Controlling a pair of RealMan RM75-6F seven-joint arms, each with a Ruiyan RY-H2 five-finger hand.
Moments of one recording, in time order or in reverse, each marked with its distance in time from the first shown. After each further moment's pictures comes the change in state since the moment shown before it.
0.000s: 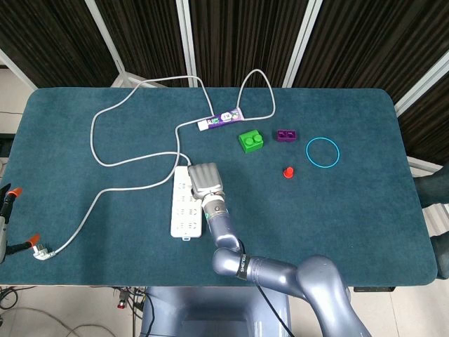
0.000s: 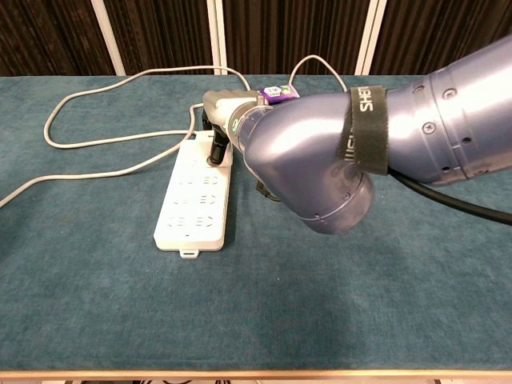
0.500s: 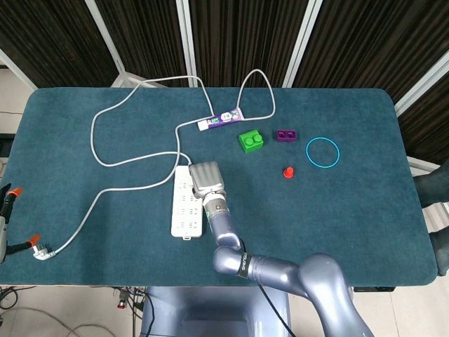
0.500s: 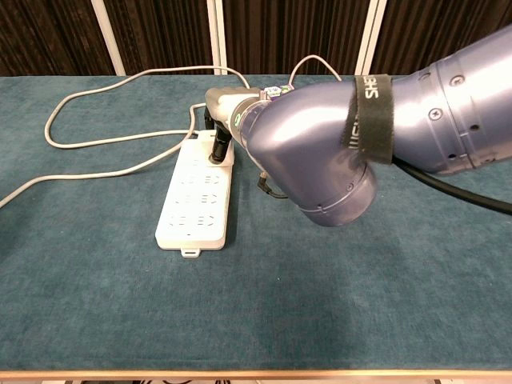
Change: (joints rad) left arm 0.000 -0.002 0.000 0.002 0.003 0.001 0.001; right arm 0.002 0.020 -0.001 -0.023 0.027 0.001 -0.016
